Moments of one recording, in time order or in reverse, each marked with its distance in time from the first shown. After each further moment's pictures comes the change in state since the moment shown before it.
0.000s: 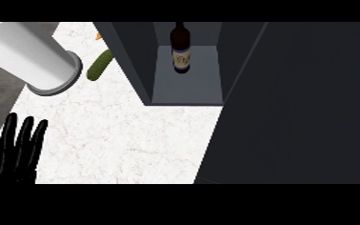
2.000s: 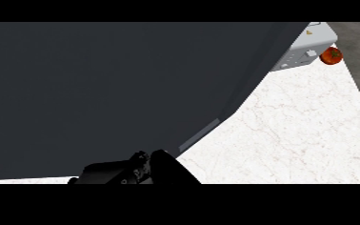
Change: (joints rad) left arm -0.085 0.039 0.266 0.095 0.180 -0.231 0.191; right arm -0.885 -0.055 0.169 0.401 0.040 -0.742 0.008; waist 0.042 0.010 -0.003
